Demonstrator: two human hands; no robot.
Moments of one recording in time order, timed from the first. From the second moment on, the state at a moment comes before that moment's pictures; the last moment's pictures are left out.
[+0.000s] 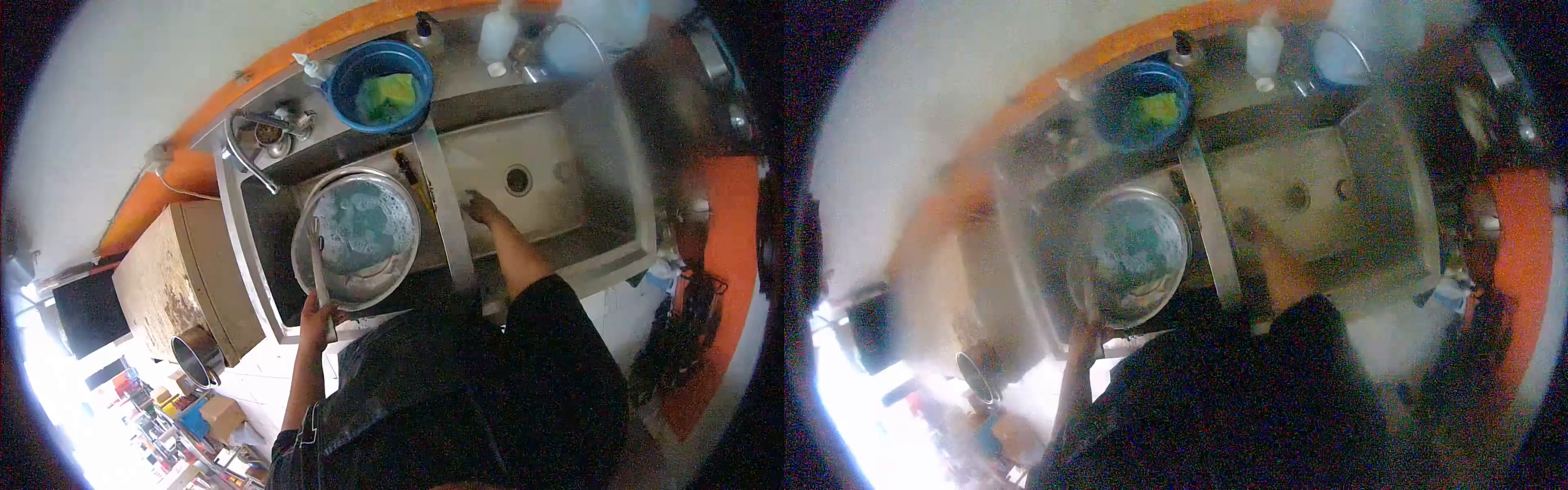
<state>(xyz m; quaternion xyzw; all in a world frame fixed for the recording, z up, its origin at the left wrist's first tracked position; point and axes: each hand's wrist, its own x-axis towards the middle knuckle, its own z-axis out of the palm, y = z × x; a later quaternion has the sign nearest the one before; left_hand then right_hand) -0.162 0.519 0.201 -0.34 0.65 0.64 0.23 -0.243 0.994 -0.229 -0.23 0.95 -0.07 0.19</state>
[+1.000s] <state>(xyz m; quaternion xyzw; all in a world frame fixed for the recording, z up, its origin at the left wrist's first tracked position) -0.147 0.520 0.203 -0.37 0.56 0.73 0.13 -0.408 0.668 0.169 -0.37 0.84 -0.39 0.01</state>
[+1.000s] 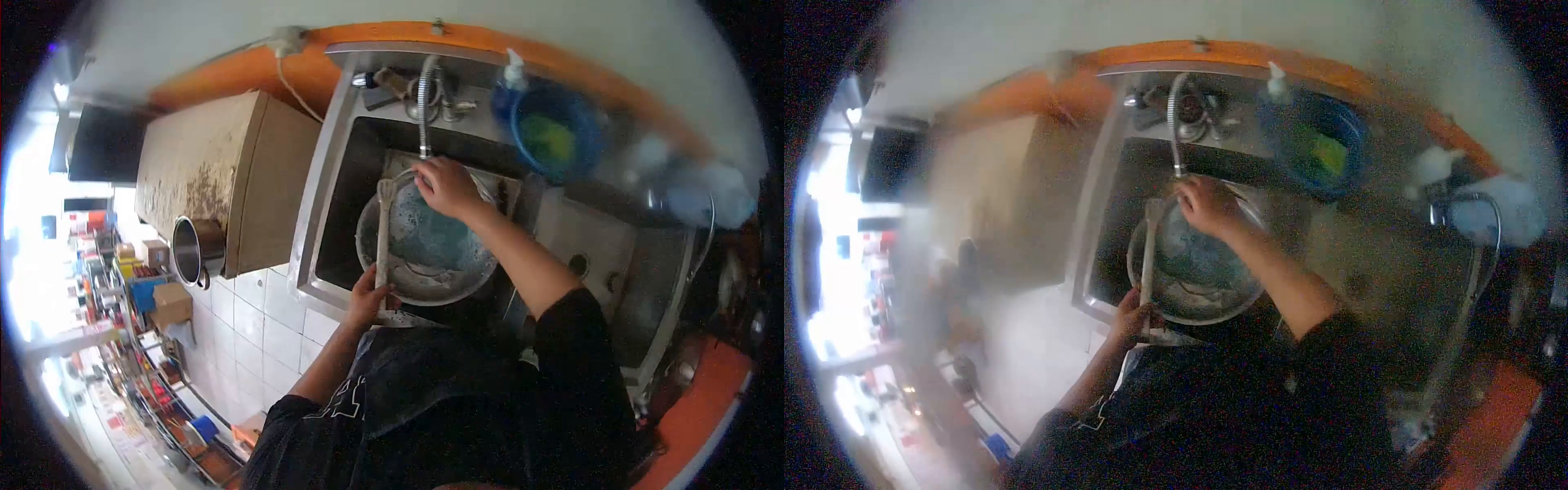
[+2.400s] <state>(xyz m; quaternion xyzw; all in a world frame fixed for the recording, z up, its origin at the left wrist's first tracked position) -0.337 0.500 -0.003 0.04 0.80 0.27 0.53 -0.283 0.718 0.060 0.16 0.87 -0.46 0.12</state>
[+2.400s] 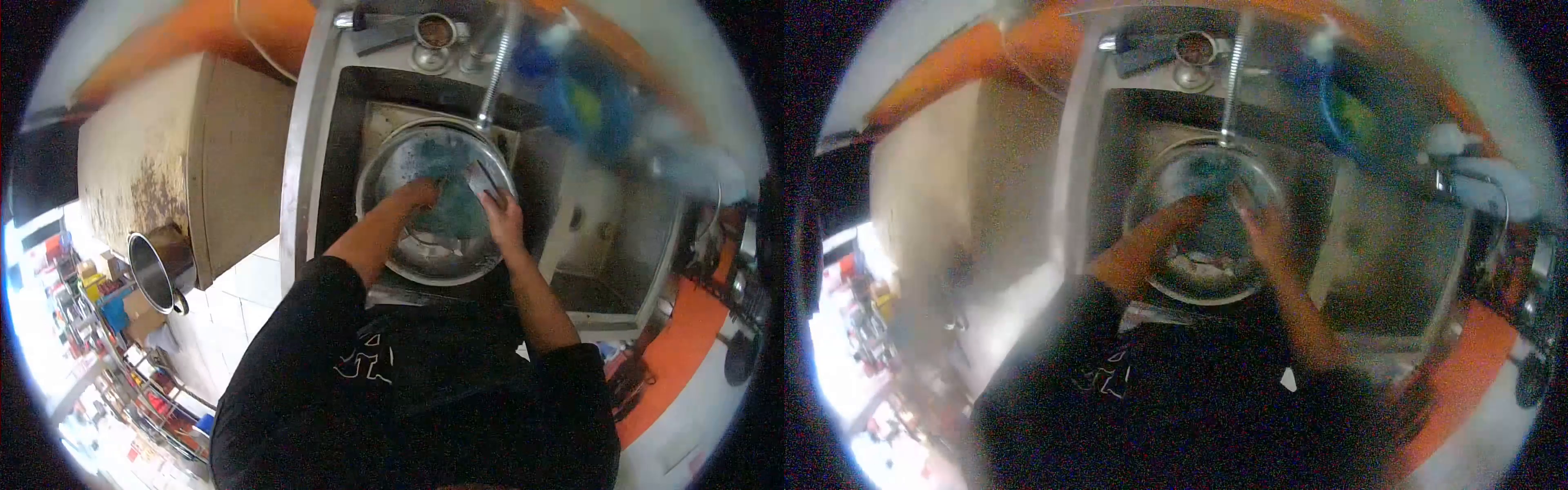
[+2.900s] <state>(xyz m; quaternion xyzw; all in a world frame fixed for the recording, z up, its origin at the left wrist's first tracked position) -0.240 0.481 0.116 -0.34 0.45 0.72 0.40 -0.253 0.695 0.051 0.17 0.59 -0.76 0.21</state>
